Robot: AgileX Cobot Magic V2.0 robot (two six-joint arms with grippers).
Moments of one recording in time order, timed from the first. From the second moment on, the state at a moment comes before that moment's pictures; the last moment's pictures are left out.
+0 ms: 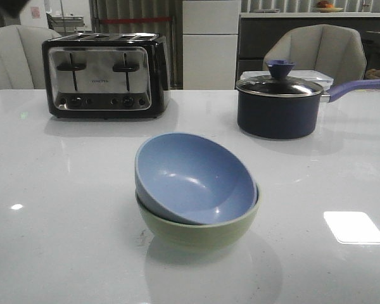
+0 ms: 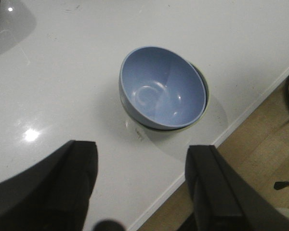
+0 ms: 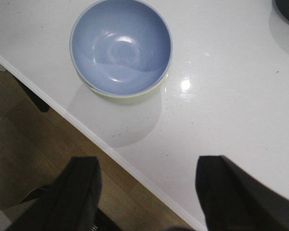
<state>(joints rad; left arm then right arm) -0.68 0.90 -0.88 -0.11 0.77 0.18 0.47 0.63 -0.58 0.23 0.71 -0.23</state>
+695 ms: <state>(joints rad) -0.68 0.55 -0.65 -0.09 0.79 0.18 0.47 0.63 -0.58 0.23 0.71 -0.23</state>
